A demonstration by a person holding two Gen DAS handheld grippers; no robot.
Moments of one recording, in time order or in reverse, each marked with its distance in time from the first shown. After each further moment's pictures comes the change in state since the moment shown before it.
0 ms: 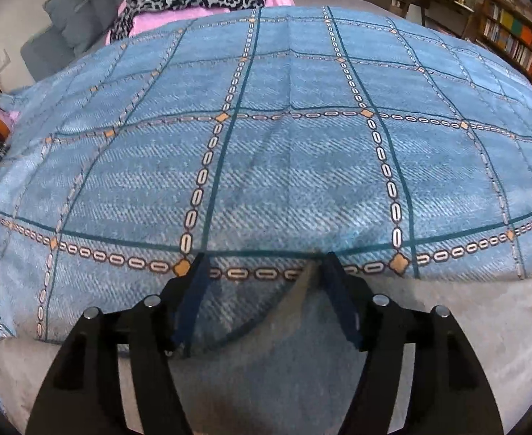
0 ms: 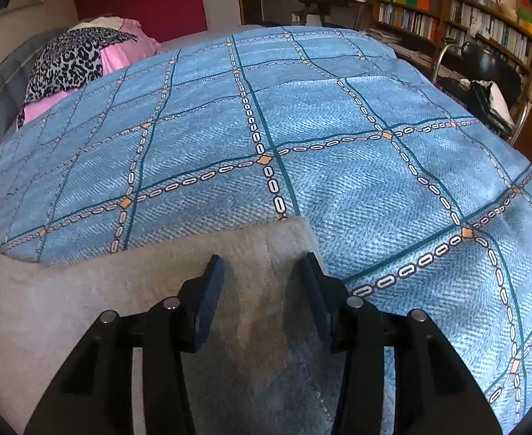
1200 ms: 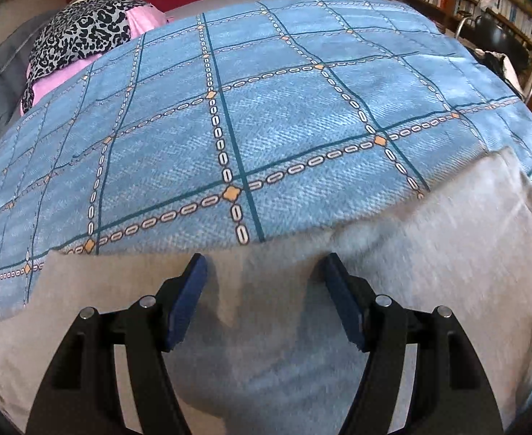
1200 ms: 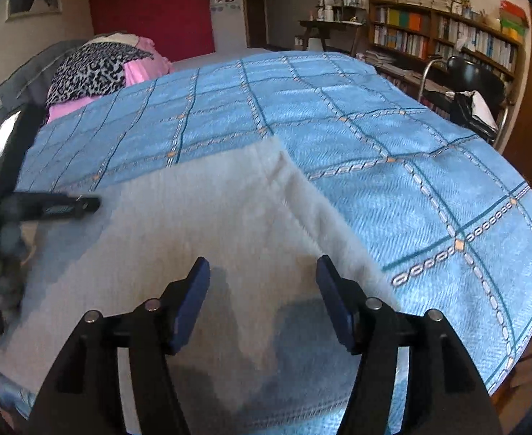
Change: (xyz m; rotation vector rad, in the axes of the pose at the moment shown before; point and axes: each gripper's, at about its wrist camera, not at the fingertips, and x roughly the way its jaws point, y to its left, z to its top) left arm -0.065 -0.212 -0.036 0.284 0.003 -0.180; right arm -0.107 -0.019 -0.107 -0.009 -0.102 0.045
